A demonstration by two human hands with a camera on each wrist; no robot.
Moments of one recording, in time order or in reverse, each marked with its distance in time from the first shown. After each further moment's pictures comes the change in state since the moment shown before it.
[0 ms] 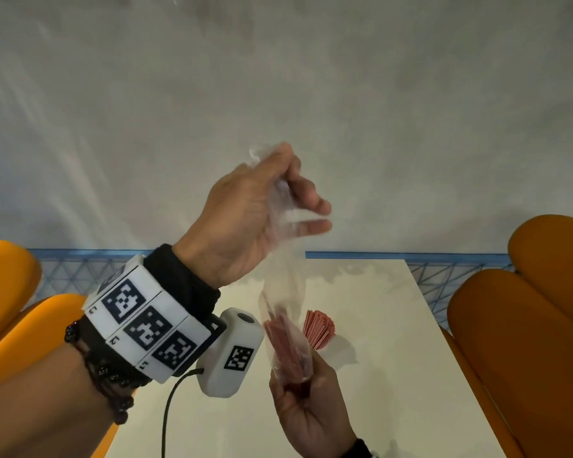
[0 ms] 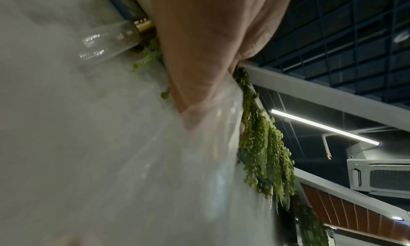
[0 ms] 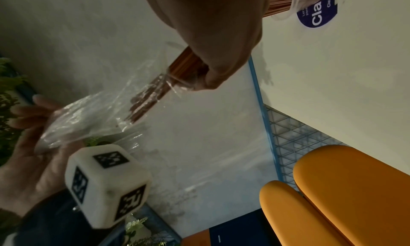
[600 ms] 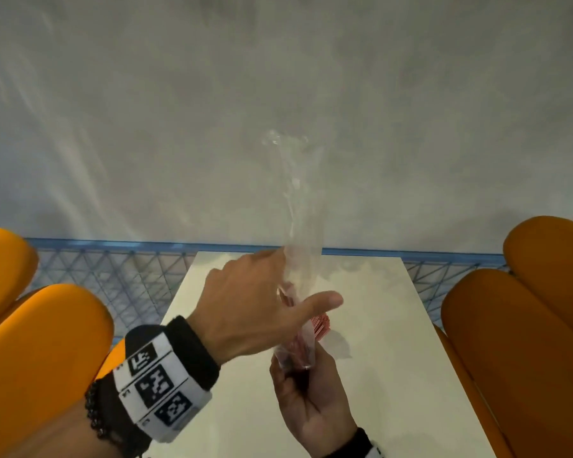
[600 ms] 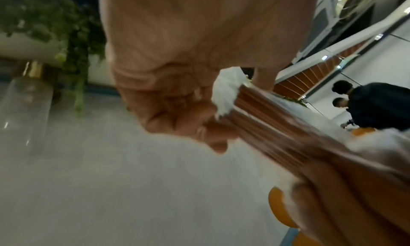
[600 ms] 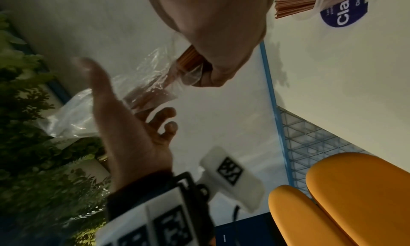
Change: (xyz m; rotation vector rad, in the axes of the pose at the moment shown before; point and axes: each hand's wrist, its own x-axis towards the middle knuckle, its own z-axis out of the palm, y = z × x) left_hand -0.049 -0.067 -0.010 1.537 0.081 0.167; right_hand -0.010 -0.001 0.013 -0.014 0.081 -0.081
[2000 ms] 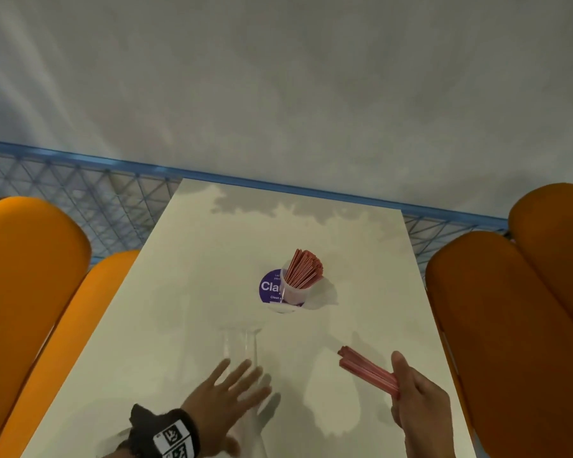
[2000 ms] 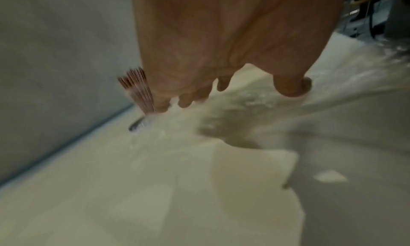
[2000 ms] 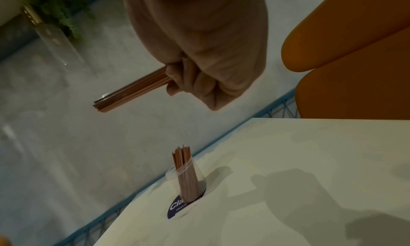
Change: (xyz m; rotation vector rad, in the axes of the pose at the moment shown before) left_hand -0.186 -0.118 0.256 0.224 -0.896 0.189; right_hand -0.033 -0.118 -0.149 -1.456 0.711 -0.583
